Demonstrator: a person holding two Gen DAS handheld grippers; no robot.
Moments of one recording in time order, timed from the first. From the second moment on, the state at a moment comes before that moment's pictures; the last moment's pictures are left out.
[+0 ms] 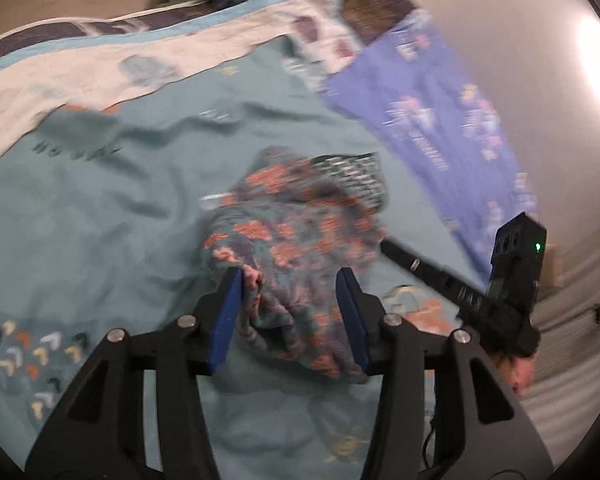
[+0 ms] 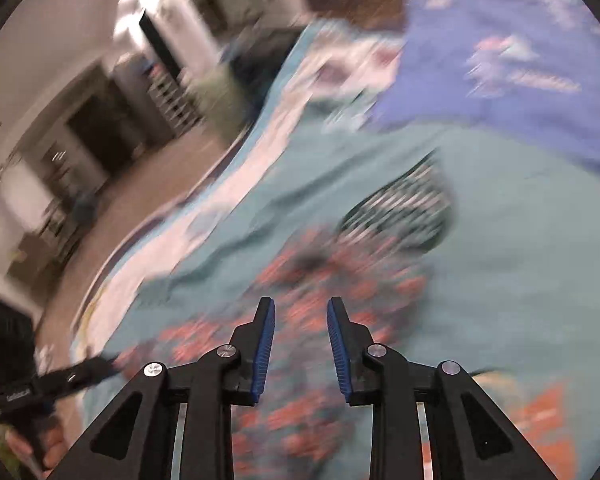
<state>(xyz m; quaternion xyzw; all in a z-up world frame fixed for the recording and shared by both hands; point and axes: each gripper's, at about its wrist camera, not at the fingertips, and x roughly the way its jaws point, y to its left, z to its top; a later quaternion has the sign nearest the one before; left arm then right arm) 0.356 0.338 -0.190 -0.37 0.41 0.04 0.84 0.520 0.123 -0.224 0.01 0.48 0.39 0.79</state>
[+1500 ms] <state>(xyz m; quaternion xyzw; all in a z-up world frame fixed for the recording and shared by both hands) 0.183 0.023 0.021 -0.10 0.27 0.01 0.96 0.183 -0.311 0.001 -0.01 0.27 0.16 0.95</state>
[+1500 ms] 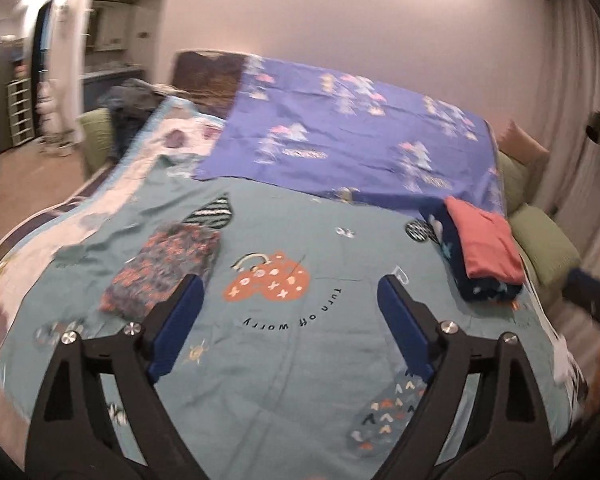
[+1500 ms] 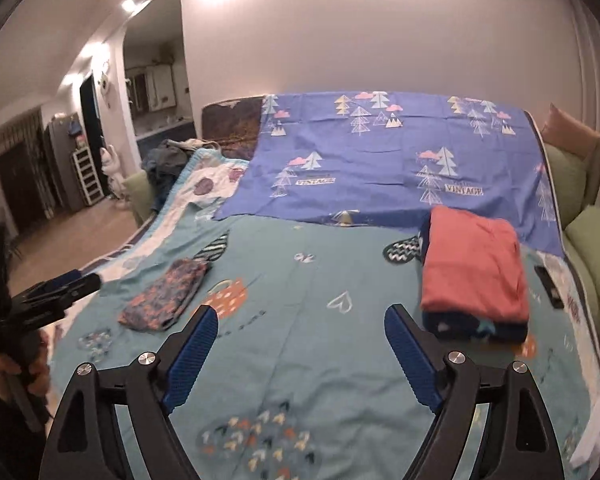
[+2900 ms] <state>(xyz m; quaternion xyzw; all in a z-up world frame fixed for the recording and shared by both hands) 0.086 0.002 0.003 -0.09 0.32 0.17 0.93 0.144 -0.225 -0.050 -0.07 0.33 0.26 0.90</state>
